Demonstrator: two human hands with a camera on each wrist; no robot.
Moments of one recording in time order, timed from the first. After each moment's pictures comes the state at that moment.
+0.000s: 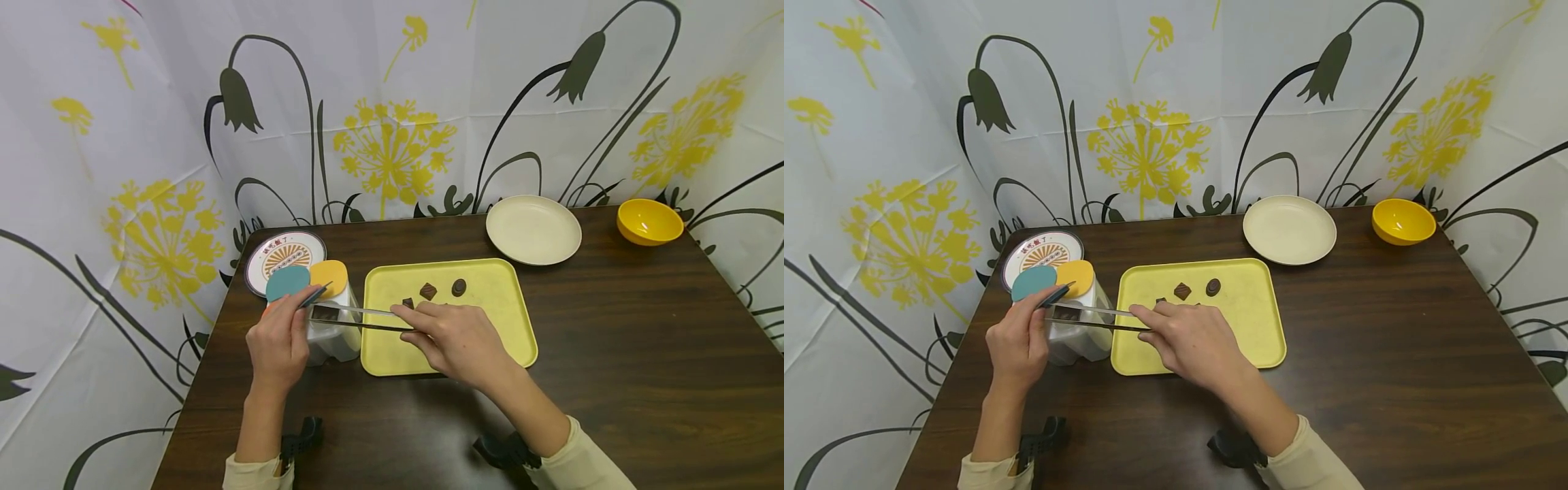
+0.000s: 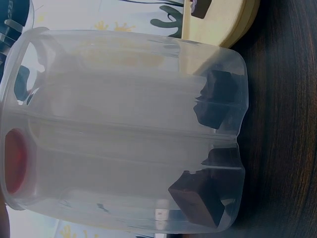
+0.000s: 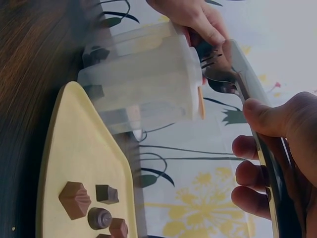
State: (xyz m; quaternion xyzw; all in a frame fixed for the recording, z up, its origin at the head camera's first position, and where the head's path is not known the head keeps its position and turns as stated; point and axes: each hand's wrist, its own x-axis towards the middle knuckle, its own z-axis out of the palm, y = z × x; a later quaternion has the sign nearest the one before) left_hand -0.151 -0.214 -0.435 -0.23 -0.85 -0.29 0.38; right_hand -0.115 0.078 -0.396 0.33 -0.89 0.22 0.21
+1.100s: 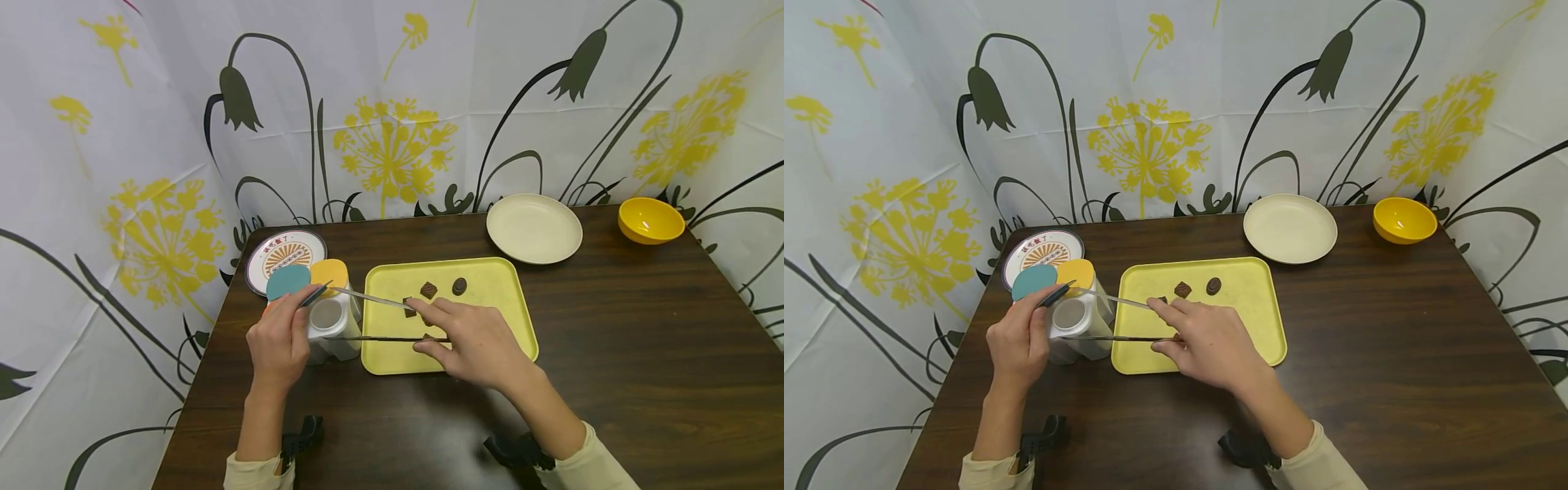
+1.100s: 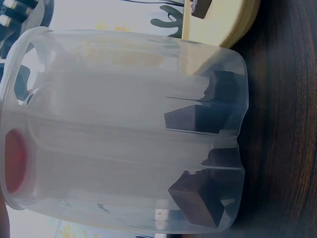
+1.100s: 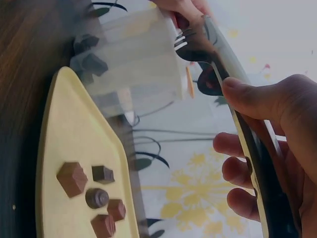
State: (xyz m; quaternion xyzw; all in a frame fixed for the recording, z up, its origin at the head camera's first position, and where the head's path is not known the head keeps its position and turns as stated) left_hand -0.151 -0.214 -0.435 -0.23 -0.85 -0.29 0.39; right_hand -0.111 0.097 -0.399 0.31 -0.91 0.20 0.17
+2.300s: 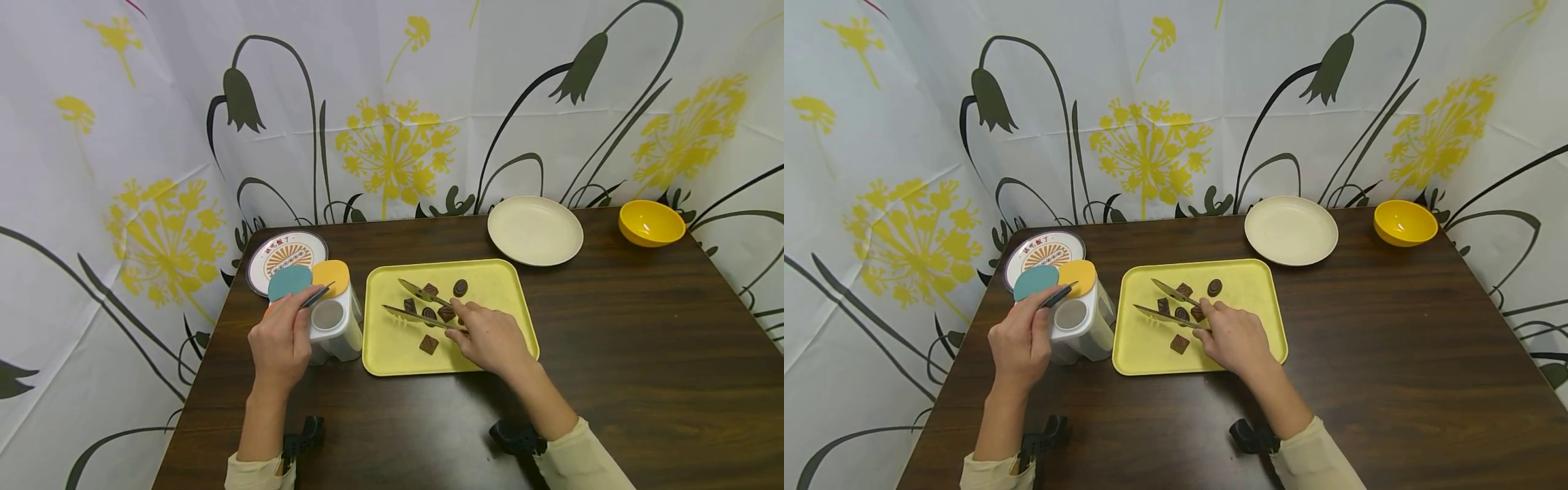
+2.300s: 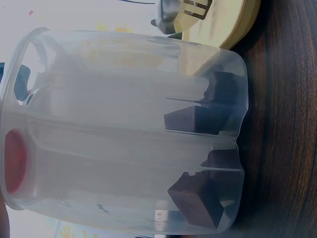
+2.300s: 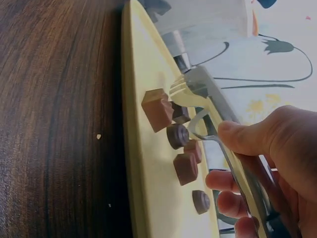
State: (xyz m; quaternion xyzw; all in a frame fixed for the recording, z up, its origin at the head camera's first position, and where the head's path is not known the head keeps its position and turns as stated) left_hand -0.152 -0.215 -0.437 -0.22 -0.85 -0.30 0.38; right_hand -0.135 0.119 -0.462 0.16 -0.97 0.15 0.05
